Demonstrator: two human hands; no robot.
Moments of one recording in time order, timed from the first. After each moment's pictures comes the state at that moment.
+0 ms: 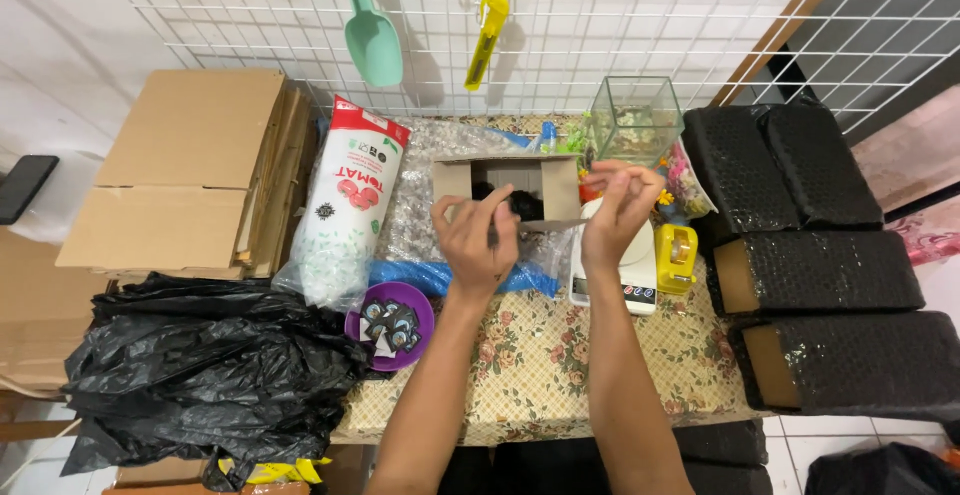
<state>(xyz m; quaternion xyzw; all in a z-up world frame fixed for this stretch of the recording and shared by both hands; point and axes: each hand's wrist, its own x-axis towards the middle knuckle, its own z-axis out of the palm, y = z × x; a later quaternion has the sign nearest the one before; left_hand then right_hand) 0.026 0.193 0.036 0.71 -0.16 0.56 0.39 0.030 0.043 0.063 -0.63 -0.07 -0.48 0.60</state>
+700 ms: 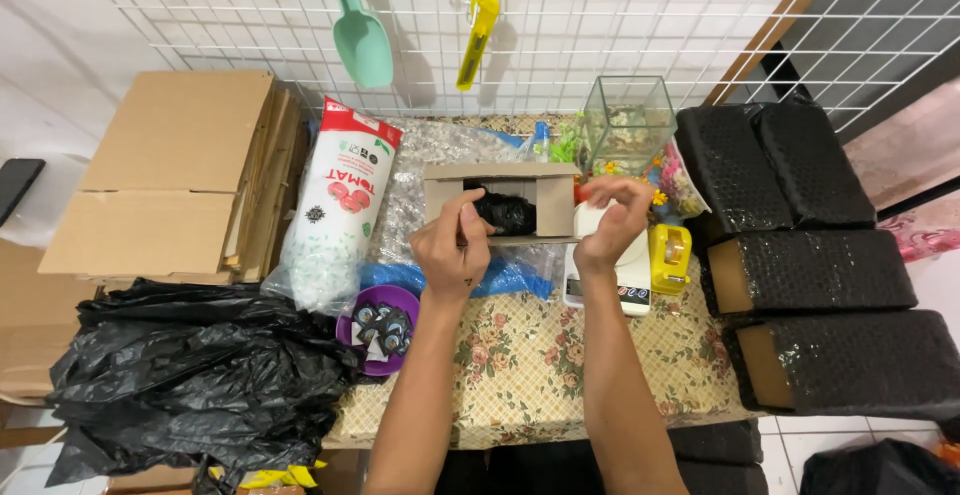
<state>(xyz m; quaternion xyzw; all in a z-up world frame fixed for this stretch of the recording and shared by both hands) 0.010 0.219 0.066 0.70 -0.19 0.50 0.48 0.042 0.023 0.032 -0.65 -0.10 -0.56 0.51</state>
